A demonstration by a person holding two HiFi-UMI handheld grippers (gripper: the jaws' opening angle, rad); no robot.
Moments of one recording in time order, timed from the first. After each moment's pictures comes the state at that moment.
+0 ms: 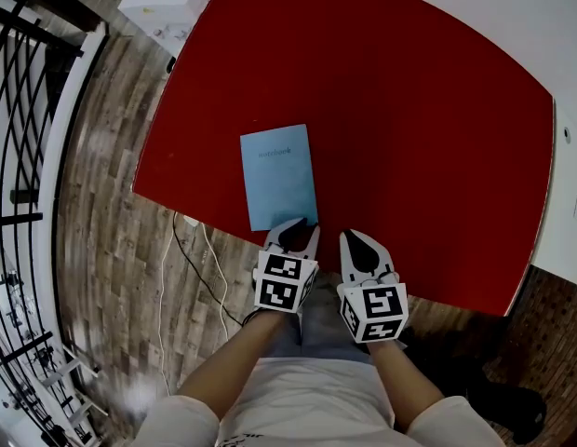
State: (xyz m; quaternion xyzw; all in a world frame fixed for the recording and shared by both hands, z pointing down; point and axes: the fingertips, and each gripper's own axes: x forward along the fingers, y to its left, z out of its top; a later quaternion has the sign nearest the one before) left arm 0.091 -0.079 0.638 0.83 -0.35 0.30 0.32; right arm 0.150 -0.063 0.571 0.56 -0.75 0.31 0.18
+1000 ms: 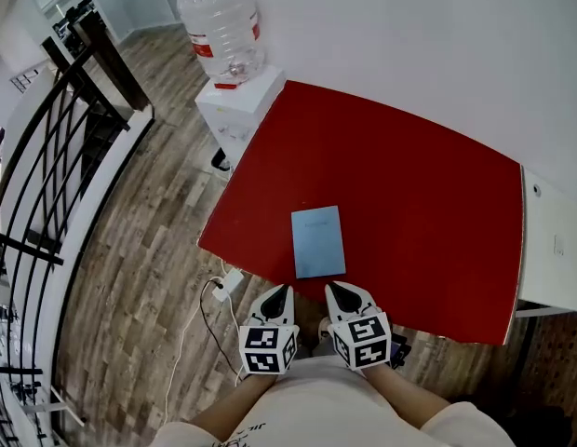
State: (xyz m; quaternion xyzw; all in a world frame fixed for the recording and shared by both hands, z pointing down) left arm -0.056 -0.028 0.436 0.82 -0.49 0.17 0.24; right arm 0.033 -0.017 0.423 0.50 -0.81 0.25 0.18
